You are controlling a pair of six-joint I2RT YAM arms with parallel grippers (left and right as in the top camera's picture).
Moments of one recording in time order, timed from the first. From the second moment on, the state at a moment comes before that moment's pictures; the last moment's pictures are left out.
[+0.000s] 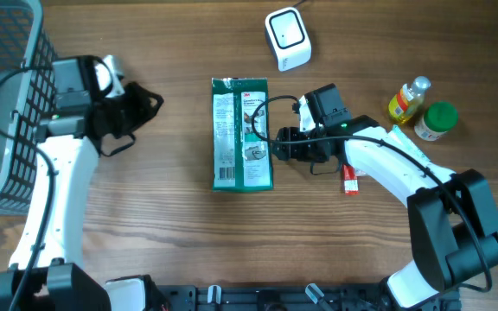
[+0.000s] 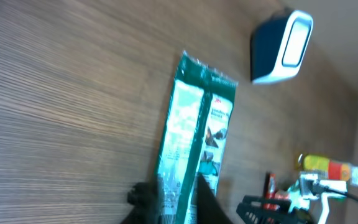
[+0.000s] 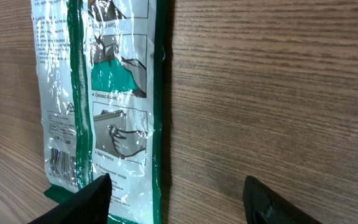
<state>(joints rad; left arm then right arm) 0.09 1.47 1.17 -0.68 0.44 -0.47 0.40 1.76 1.01 -0.42 -0.37 0.42</state>
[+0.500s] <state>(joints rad) -0.19 1.59 1.14 -0.64 0.17 -0.57 0.40 1.76 1.01 -0.46 -0.37 0.41</state>
